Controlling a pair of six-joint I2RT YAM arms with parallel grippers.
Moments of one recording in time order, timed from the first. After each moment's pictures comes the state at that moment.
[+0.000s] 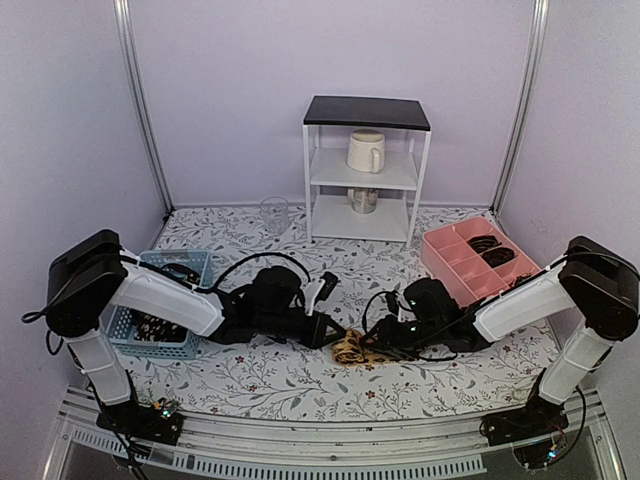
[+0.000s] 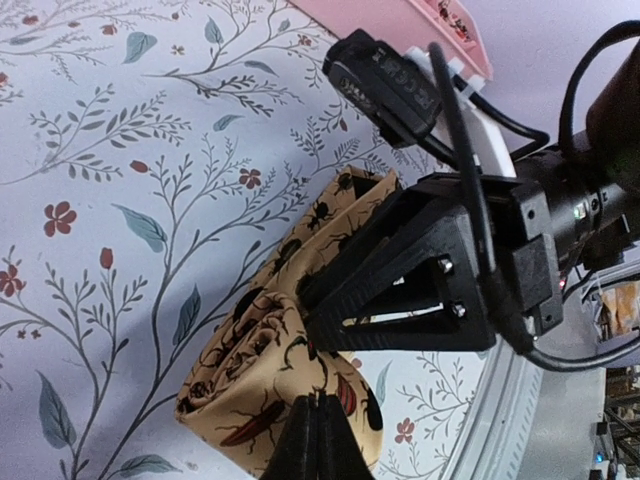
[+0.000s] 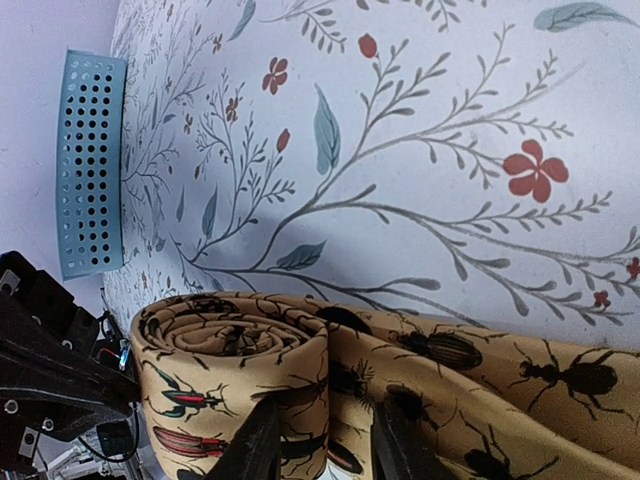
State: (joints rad) left arm -1.02 1.78 0.83 0.38 0.25 -0.58; right arm 0.88 1.65 0.58 0.34 -0.26 1.04
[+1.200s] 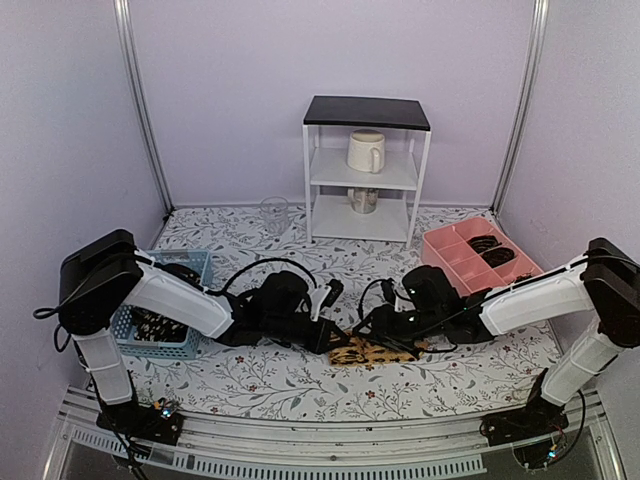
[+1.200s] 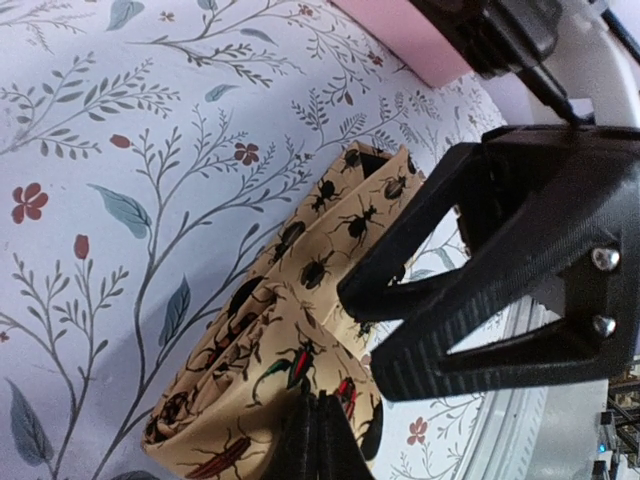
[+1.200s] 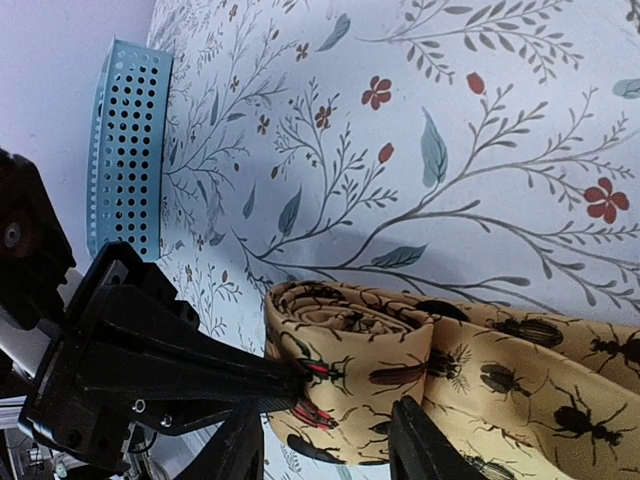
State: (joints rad) left arm -1.02 1.85 0.86 0.38 0.27 -0.57; right arm 0.90 1.56 0.65 0.23 -0.26 1.03
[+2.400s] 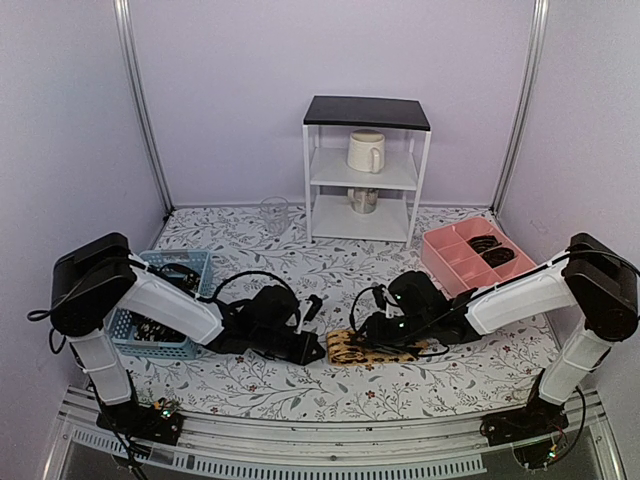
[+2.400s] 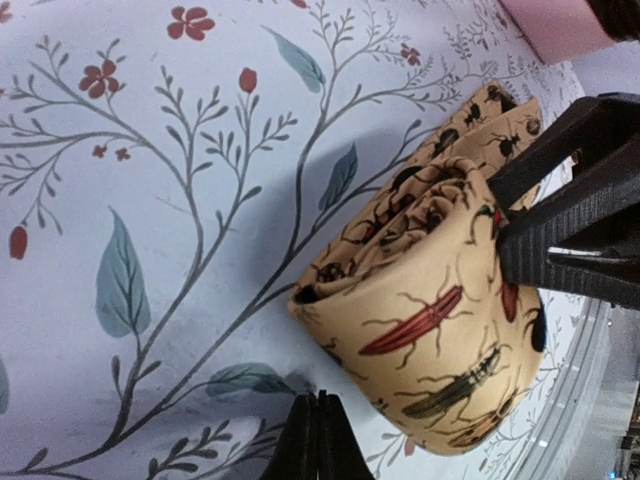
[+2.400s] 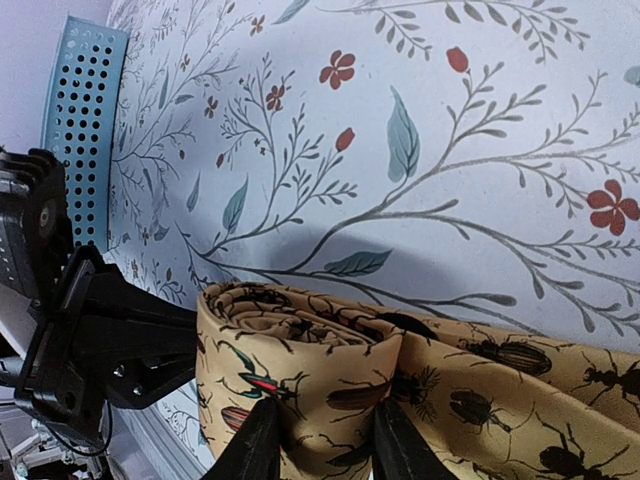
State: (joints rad) left arm -1.02 1.80 0.75 0.26 0.16 -0.65; right arm 0.93 1.66 0.71 0.16 -0.20 0.95
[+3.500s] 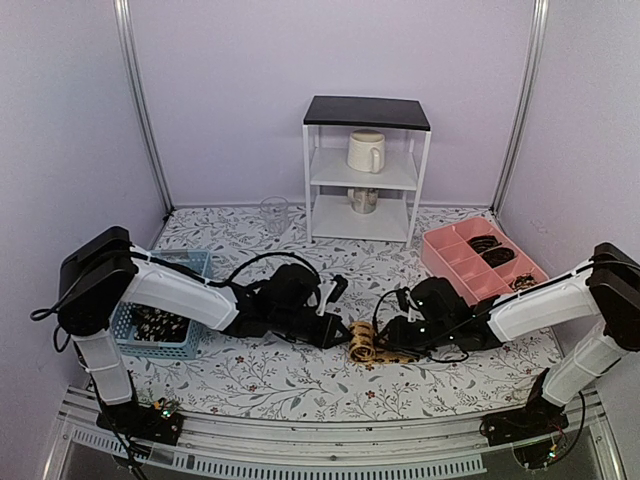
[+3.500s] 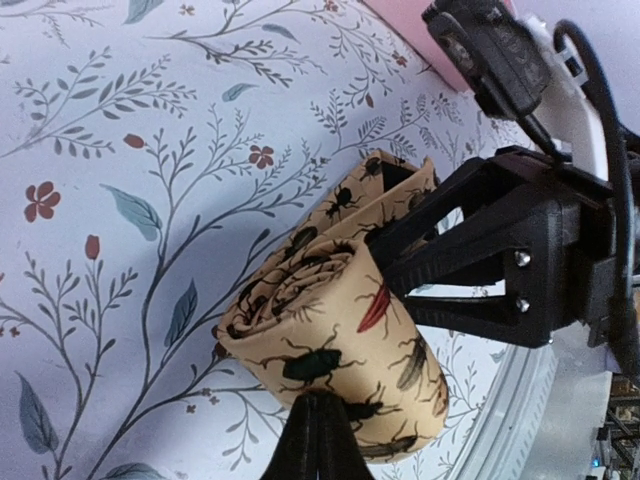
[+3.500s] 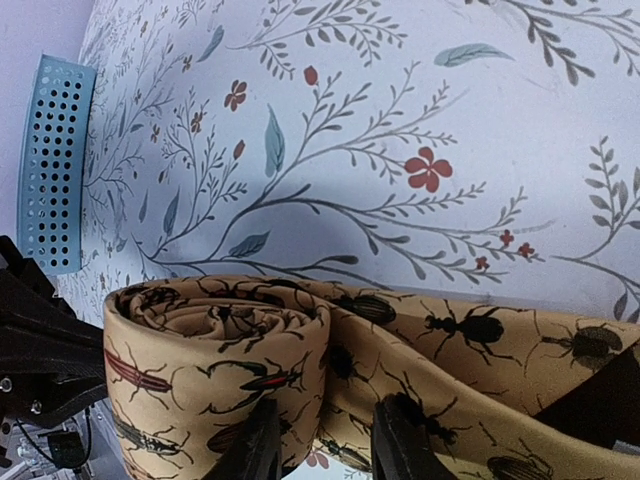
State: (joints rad) left arm -1.03 1.84 0.95 0.20 0.23 -0.60; right arm 0.90 1.52 0.57 0.15 -0.14 0.95
